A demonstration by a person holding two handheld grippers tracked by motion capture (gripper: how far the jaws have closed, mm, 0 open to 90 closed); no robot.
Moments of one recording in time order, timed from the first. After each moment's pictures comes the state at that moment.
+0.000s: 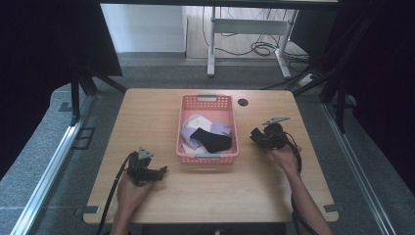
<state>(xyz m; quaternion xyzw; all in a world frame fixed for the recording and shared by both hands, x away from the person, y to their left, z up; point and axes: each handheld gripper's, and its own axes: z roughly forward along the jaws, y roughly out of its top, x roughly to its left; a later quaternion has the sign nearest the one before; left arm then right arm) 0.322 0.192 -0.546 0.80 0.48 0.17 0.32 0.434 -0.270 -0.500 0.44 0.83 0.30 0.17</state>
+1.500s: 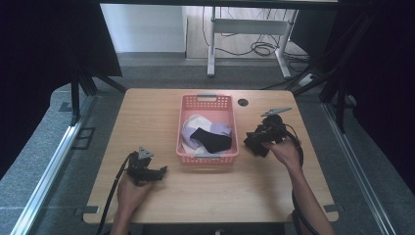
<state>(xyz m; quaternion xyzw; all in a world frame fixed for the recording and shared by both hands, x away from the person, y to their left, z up) 0.322 0.193 -0.546 0.80 0.48 0.17 0.32 0.430 -0.253 -0.447 0.41 0.83 0.35 0.14</state>
